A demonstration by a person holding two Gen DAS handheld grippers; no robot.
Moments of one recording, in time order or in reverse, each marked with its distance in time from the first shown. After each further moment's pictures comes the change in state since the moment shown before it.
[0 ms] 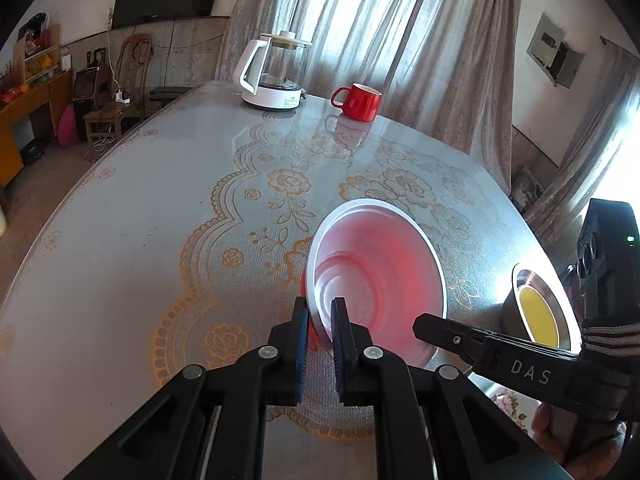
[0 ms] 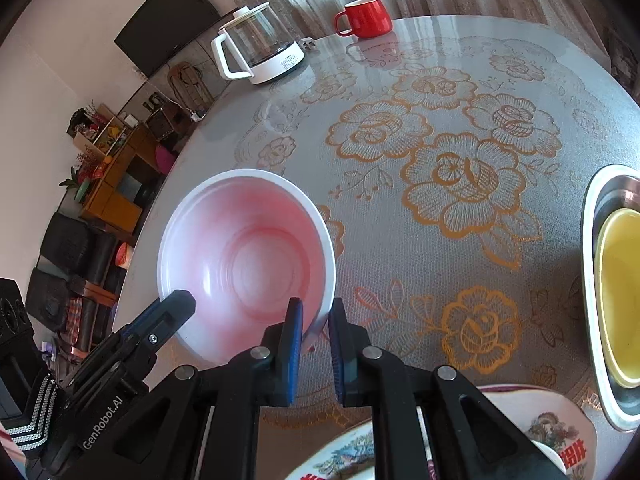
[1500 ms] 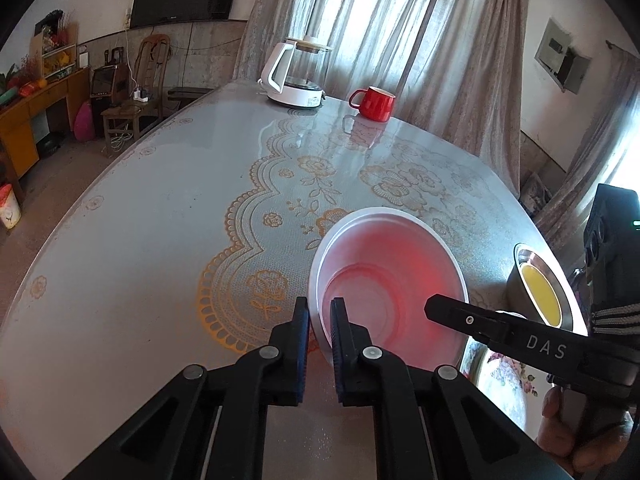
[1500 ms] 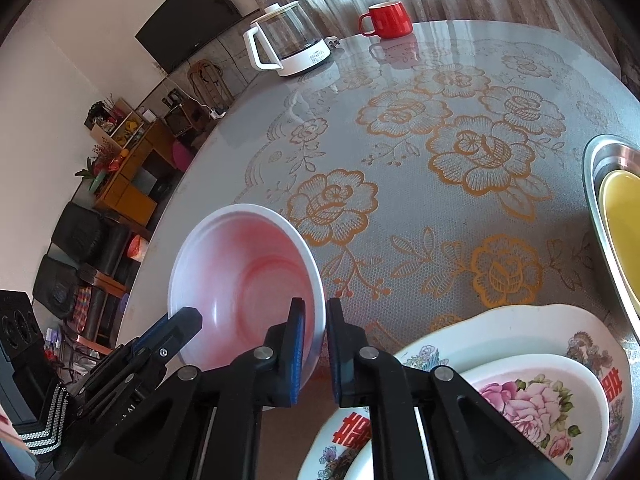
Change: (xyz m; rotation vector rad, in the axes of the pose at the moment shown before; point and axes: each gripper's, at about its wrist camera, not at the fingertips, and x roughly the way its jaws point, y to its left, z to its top) left arm -0.032 0.016 -0.041 -0.017 -0.030 0.045; right arm -0.009 0.020 -0.035 -0.036 -0.029 0.044
